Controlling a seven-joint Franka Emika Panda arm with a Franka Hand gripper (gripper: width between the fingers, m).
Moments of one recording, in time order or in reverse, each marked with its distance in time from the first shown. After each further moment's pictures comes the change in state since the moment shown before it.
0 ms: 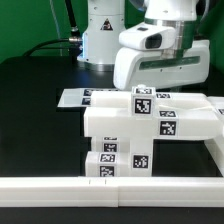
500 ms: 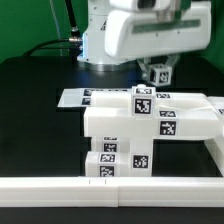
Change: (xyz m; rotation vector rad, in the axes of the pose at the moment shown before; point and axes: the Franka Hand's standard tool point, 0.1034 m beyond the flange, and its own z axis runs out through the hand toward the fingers) arm 0.018 0.034 -0.072 0.044 -0.017 0.047
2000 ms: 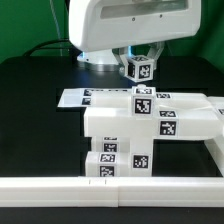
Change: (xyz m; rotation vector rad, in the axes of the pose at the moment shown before) arm 0.053 0.079 -0.026 0.025 -0.044 -0.029
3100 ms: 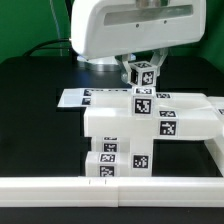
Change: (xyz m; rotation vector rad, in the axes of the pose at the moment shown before) arm 0.005 -0.001 0.013 -0.001 -0.011 -0.001
